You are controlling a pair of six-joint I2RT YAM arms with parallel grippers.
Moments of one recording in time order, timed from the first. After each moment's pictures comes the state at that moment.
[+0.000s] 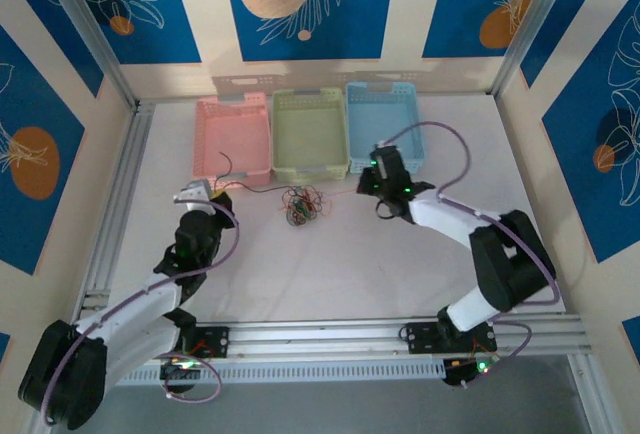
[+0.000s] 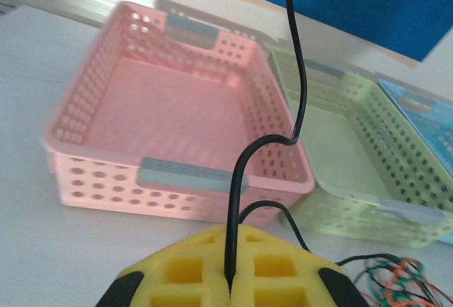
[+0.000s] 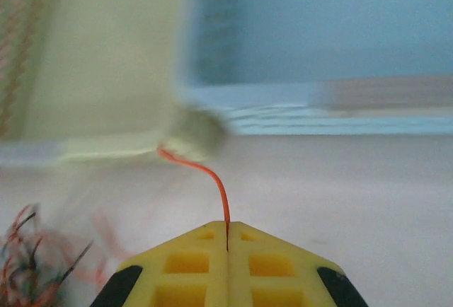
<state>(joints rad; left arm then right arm) -0.44 0.89 0.24 0.43 -0.37 -0.46 0.43 1.50 0.82 -0.05 0.18 0.57</state>
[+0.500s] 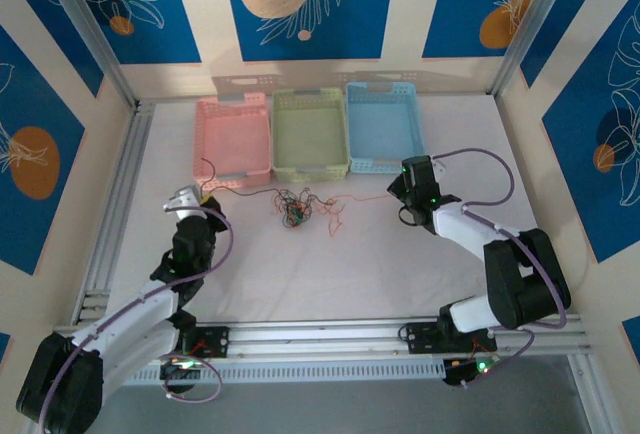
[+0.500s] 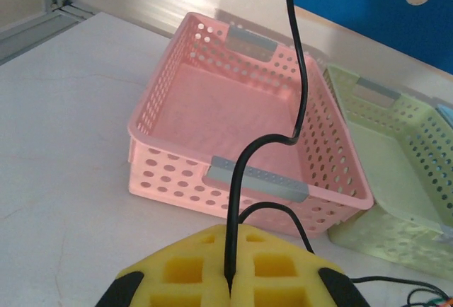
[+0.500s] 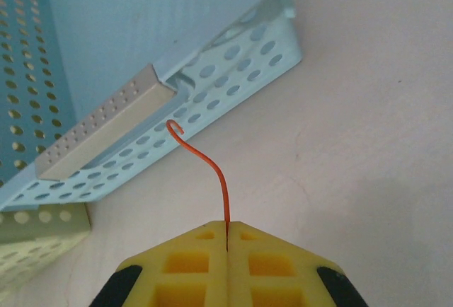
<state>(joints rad) -0.43 0.83 0.21 0.37 -0.50 -0.50 0.29 1.40 0.68 -0.04 0.23 0.87</state>
